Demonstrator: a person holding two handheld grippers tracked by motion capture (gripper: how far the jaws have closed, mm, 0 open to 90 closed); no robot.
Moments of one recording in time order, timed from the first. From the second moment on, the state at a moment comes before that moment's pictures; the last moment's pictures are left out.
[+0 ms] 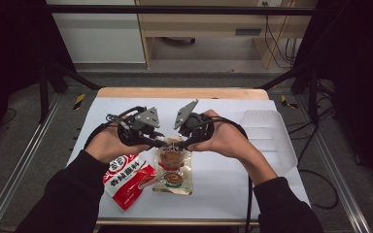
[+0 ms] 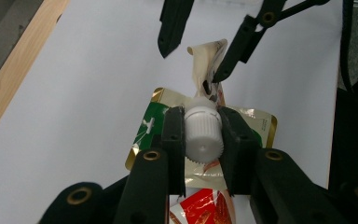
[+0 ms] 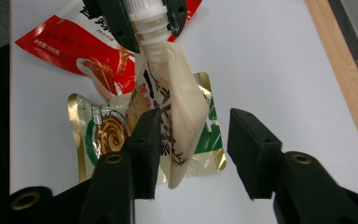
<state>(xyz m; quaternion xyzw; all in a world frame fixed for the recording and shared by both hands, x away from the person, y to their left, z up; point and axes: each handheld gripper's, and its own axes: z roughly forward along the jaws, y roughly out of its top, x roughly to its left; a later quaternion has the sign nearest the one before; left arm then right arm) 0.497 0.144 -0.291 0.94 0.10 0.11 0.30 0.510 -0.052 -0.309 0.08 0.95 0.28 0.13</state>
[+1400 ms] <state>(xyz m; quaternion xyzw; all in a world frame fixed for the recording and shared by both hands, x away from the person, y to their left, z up) 0.489 0.194 -0.348 0.91 0.21 0.12 0.32 0.538 -0.141 -0.243 0.14 0.93 0.26 0.21</state>
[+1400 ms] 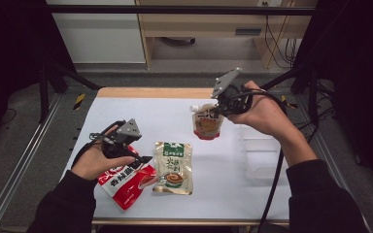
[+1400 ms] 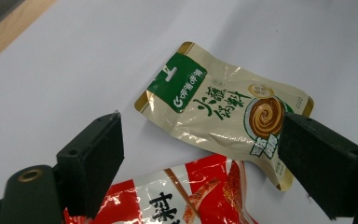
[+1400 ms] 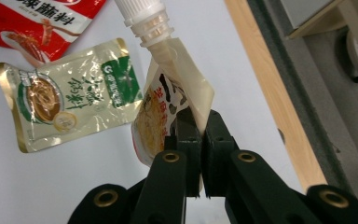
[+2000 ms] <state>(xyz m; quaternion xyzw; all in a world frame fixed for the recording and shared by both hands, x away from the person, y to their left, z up) 0.483 0.226 -0.390 0.91 0.24 0.11 0.33 0.555 -0.206 -0.228 0.18 0.90 0.28 0.27</state>
